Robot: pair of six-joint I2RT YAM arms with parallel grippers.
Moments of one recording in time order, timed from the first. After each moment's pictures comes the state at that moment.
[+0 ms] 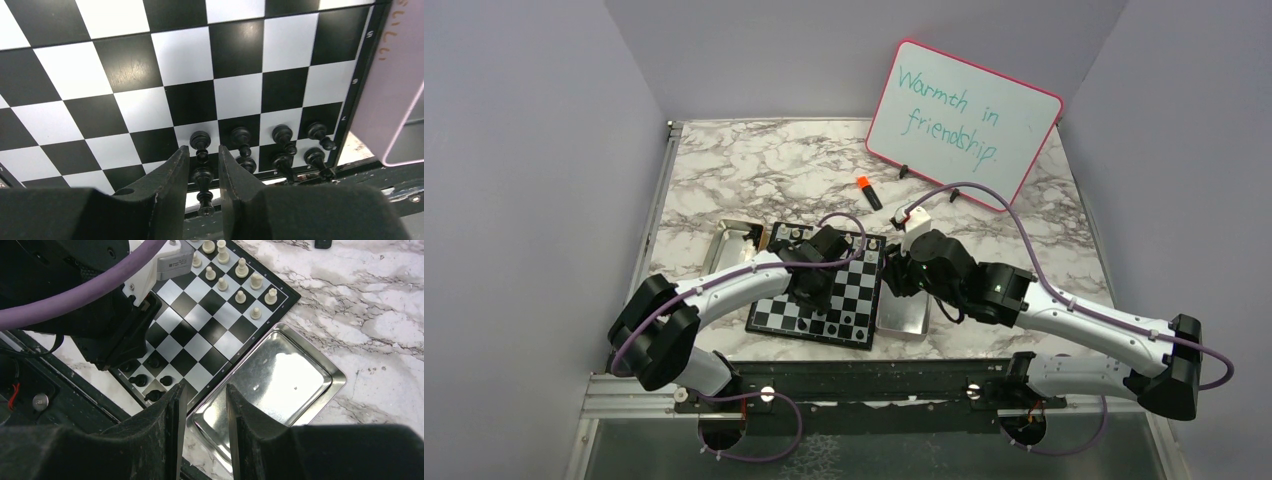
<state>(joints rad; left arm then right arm) -0.80 1.44 0.88 -0.70 -0.03 -0.55 1.07 1.09 0.95 -0.43 0.33 0.34</state>
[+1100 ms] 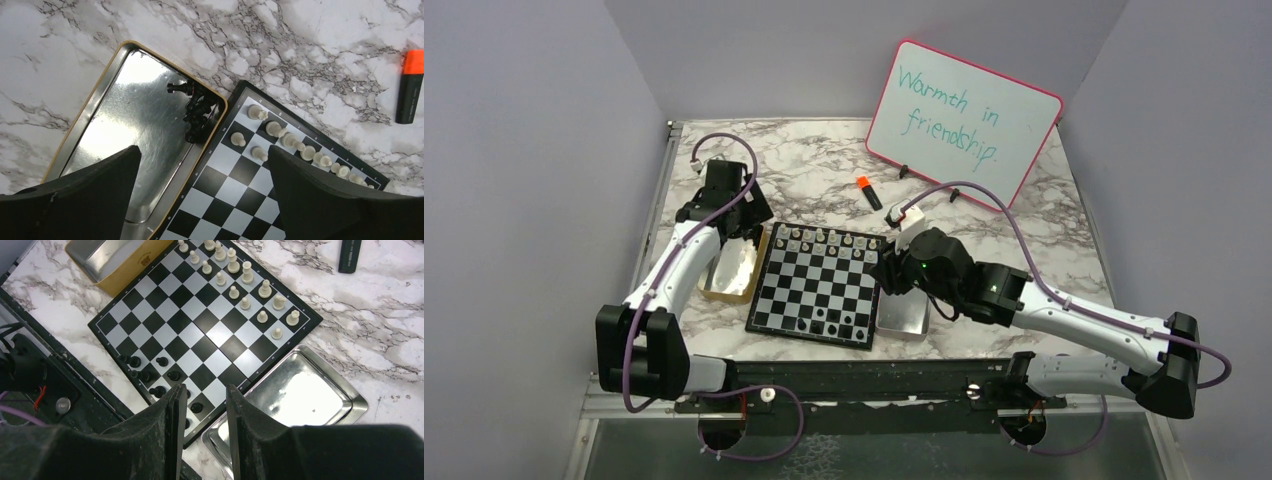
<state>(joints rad) -0.14 1.34 1.03 -0.55 -0.18 -0.53 1.07 1.11 0.93 -0.32 0.27 0.32</state>
